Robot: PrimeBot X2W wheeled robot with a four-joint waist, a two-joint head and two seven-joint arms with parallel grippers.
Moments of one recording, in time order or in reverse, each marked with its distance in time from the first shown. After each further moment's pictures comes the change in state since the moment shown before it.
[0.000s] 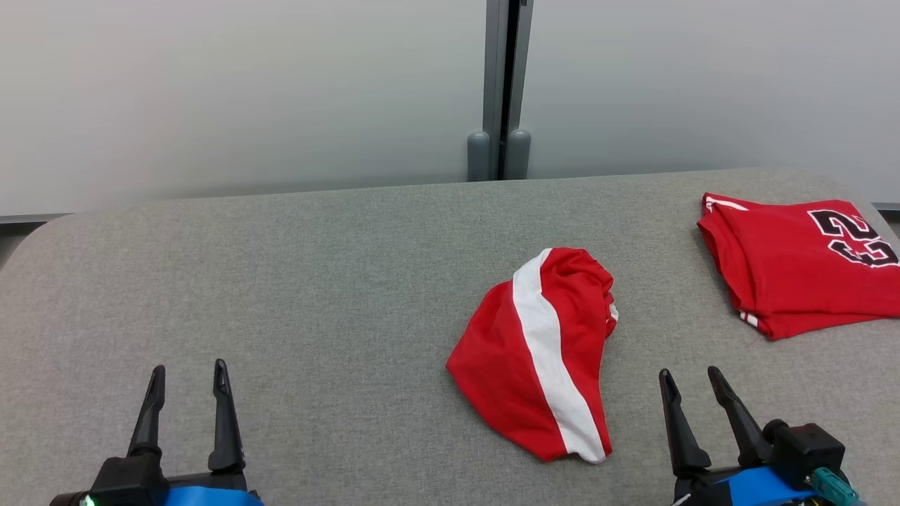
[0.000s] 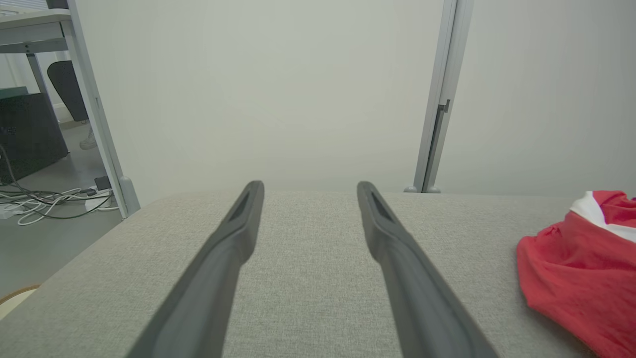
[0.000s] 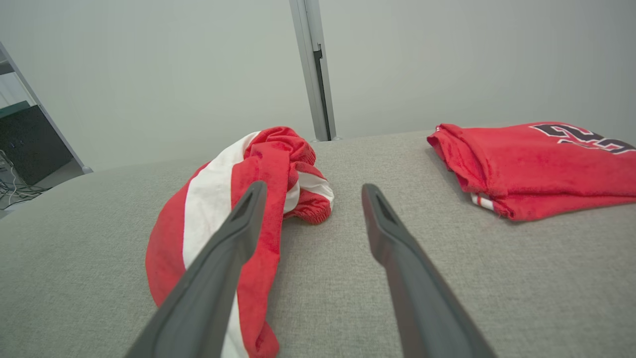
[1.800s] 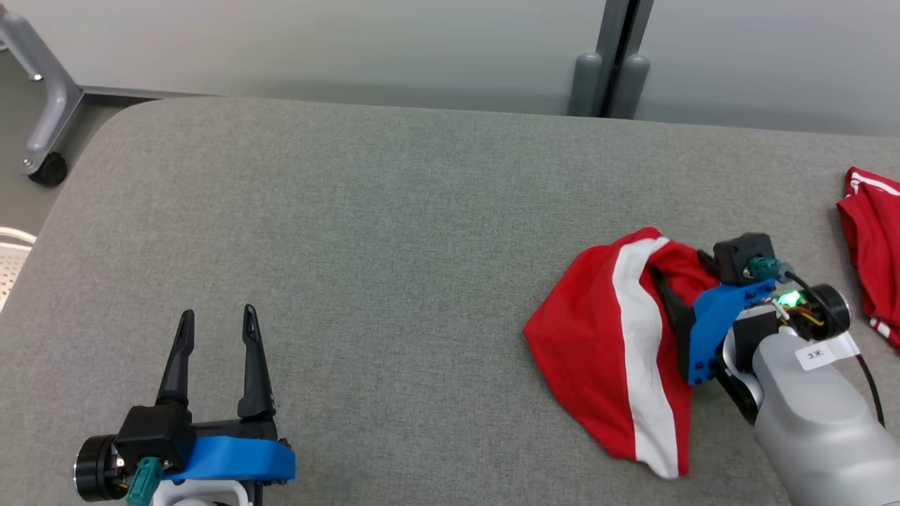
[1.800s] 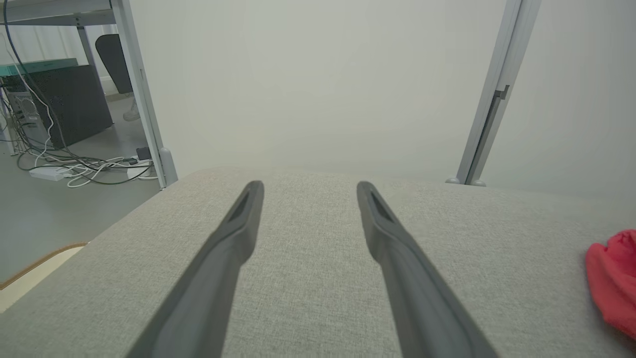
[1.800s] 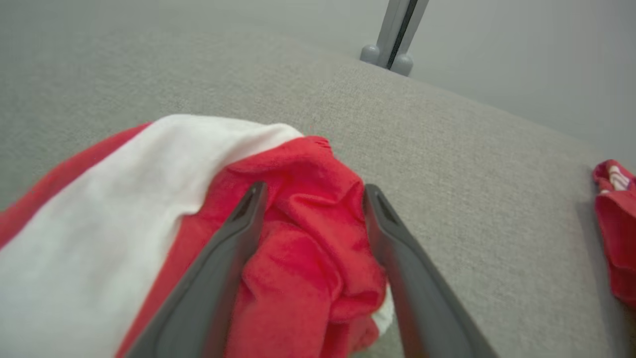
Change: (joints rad) left arm -0.114 -0.014 -0.076 0.013 -0.037 0.034 0.000; right arm -0.700 -0.174 0.290 0.740 0.007 0.000 0.147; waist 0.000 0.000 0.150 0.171
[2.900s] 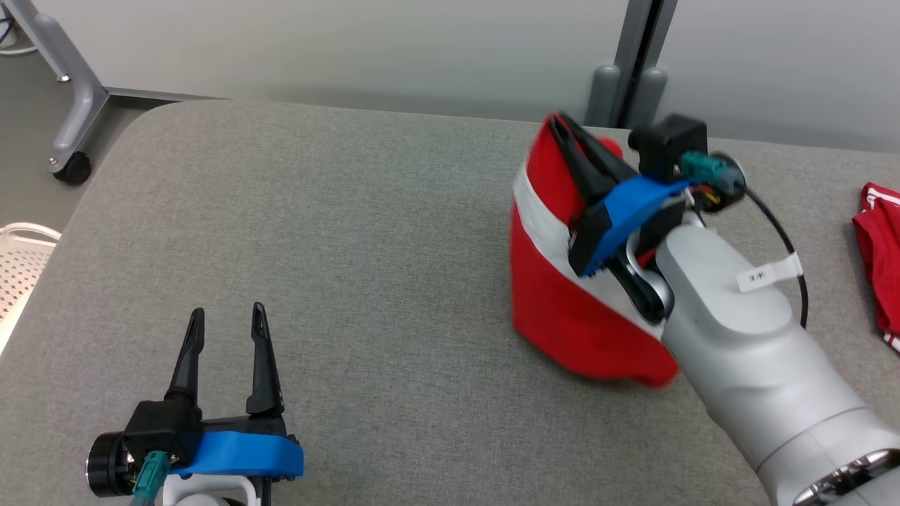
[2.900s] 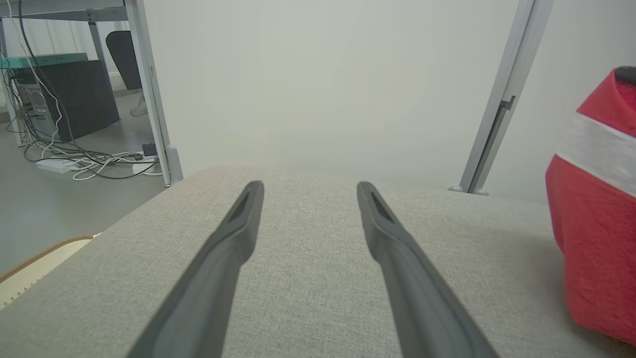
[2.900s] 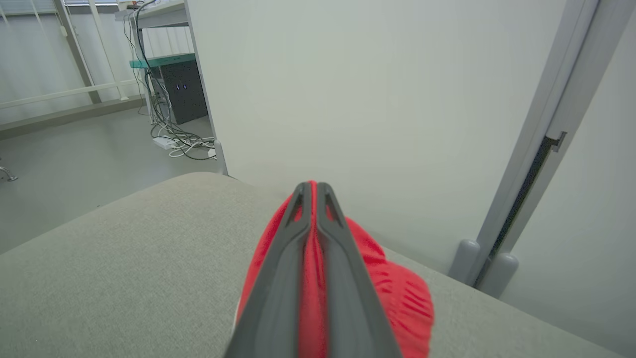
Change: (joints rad) left arm -0.016 0.000 -0.025 0.024 -0.035 0.011 0.000; right arm -0.216 0.117 0.218 -0.064 0.209 0.000 -0.145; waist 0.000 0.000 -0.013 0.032
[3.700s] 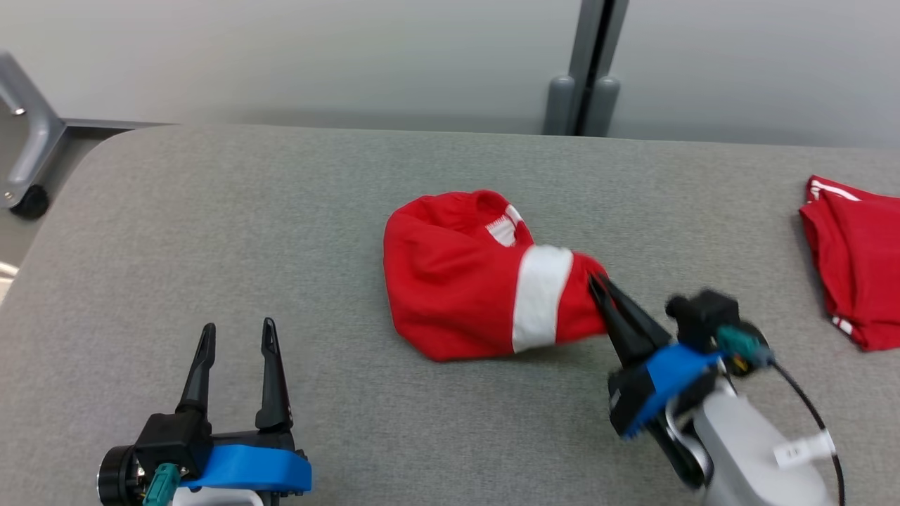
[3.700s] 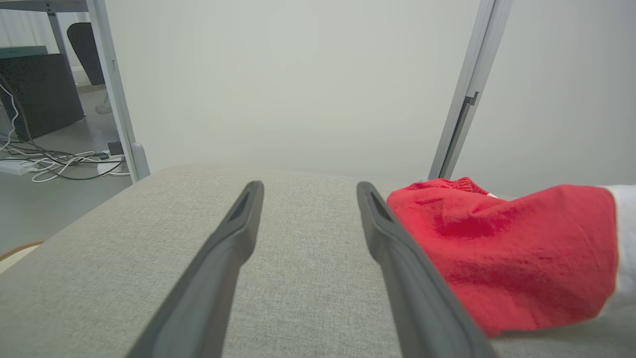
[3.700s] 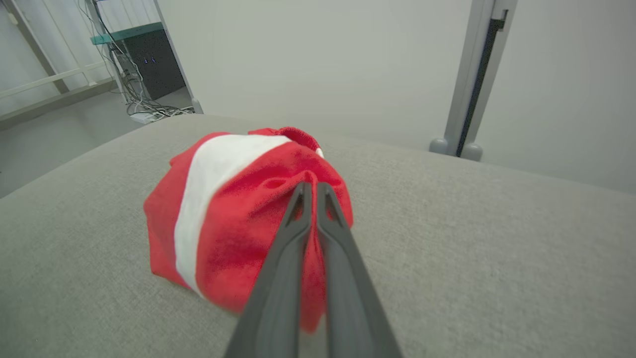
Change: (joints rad) left arm 0.030 0.000 -0.024 -0.001 -0.011 0.009 0.000; right arm 0.436 -0.070 -0.103 -0.319 -0.045 0.000 -0.002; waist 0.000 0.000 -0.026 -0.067
